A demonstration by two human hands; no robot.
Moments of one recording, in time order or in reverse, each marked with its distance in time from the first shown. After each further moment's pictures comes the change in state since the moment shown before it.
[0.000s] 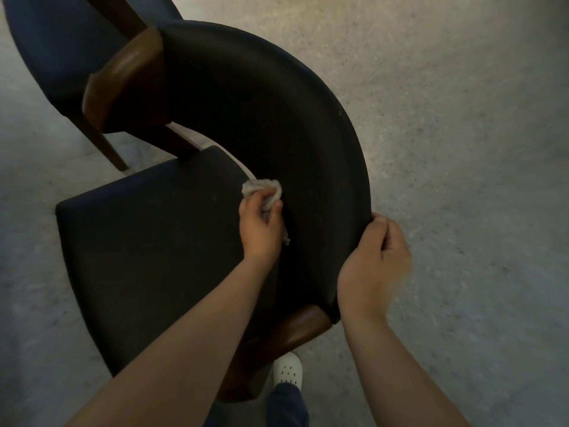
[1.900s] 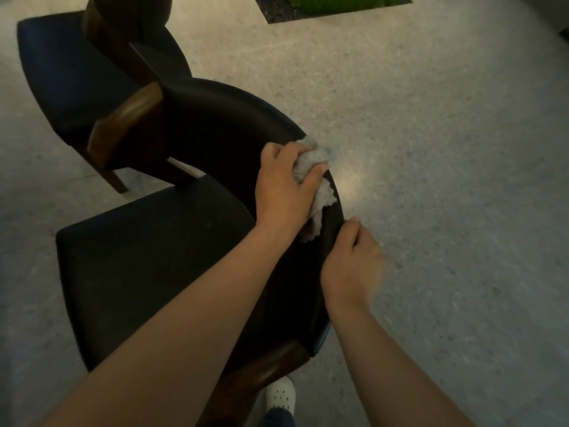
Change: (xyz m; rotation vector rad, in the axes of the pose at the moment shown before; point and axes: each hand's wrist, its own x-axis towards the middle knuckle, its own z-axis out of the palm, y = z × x) left_hand 0.015 0.138 0.030 0.232 0.013 0.481; right_hand 0.041 -0.025 0.016 -0.257 -0.060 -0.086
